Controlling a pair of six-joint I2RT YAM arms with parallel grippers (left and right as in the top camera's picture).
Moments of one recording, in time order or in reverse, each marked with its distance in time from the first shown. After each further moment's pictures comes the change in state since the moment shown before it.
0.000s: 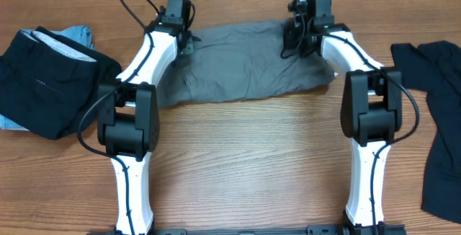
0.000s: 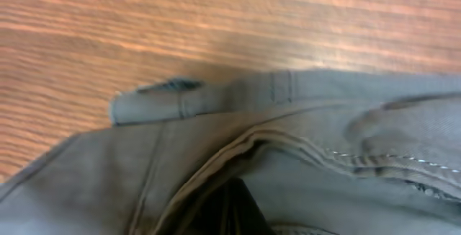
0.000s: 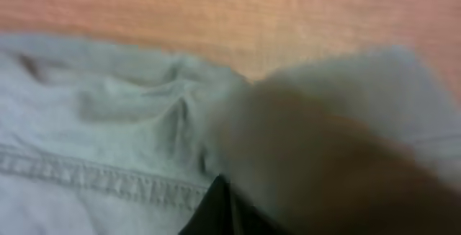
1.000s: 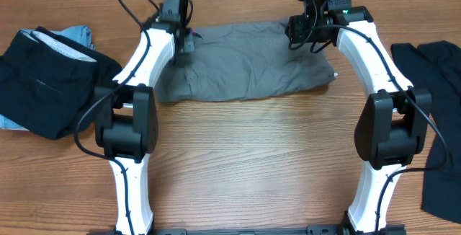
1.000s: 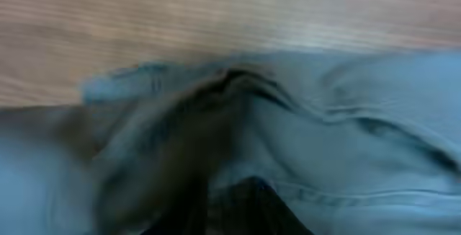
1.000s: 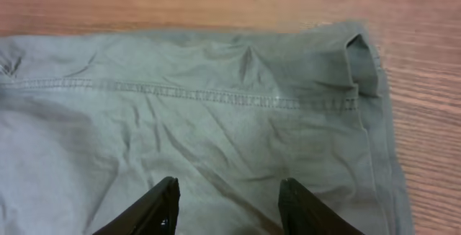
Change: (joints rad) left arm 0.003 -0.021 -0.014 -0.020 0.085 0.002; right arm 0.007 -0.281 0.007 -0.382 -0.007 0.075
